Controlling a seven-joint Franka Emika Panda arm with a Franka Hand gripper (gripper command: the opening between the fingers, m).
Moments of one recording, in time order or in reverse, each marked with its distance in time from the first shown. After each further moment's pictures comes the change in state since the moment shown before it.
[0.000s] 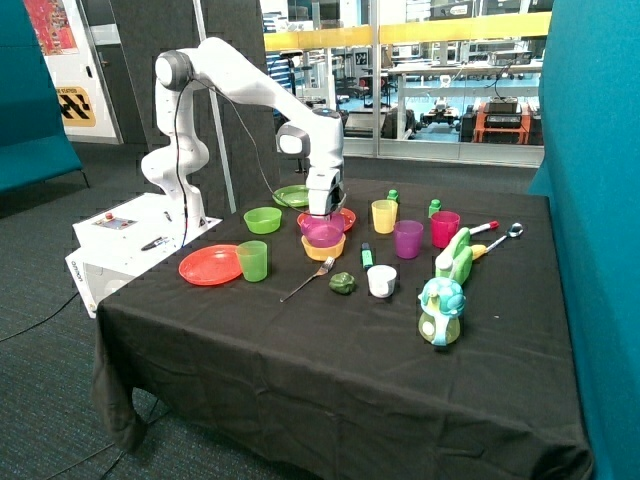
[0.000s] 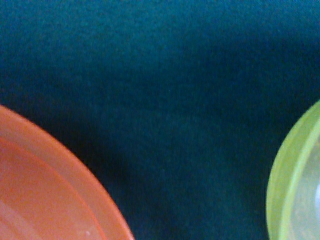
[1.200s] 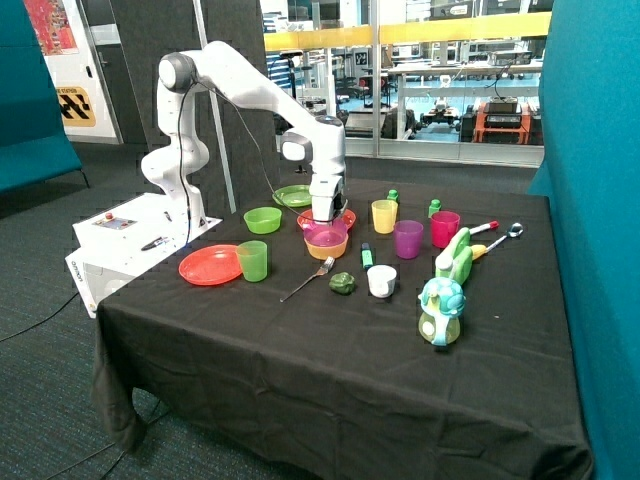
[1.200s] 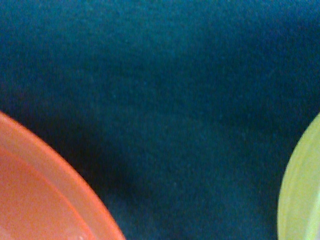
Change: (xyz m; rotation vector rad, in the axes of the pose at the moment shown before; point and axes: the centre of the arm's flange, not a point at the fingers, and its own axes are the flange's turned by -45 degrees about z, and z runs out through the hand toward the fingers) arm 0.003 -0.003 0.018 0.002 -0.006 -0.035
